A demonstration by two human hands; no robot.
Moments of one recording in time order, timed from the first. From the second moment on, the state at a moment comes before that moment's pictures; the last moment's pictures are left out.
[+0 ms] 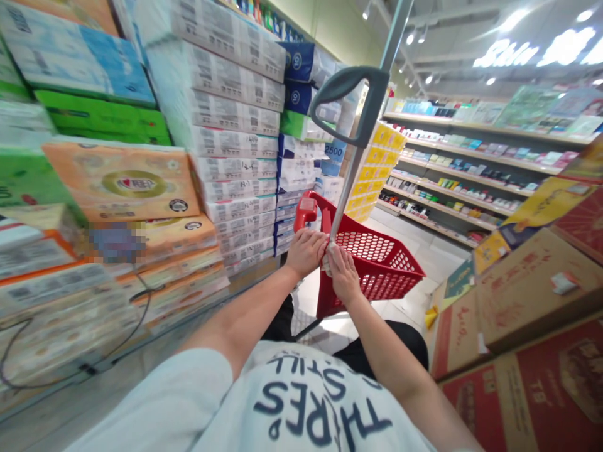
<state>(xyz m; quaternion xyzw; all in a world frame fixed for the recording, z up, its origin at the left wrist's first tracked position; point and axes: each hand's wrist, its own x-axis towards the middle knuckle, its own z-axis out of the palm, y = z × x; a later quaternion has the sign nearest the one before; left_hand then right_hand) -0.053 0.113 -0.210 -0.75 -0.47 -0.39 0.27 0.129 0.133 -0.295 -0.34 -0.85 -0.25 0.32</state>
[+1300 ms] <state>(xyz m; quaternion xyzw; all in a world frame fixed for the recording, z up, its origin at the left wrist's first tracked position) -0.053 0.111 -0.212 -0.75 -0.48 -0.35 0.29 0.103 0.125 -0.284 -0.39 -0.80 -0.26 0.39</state>
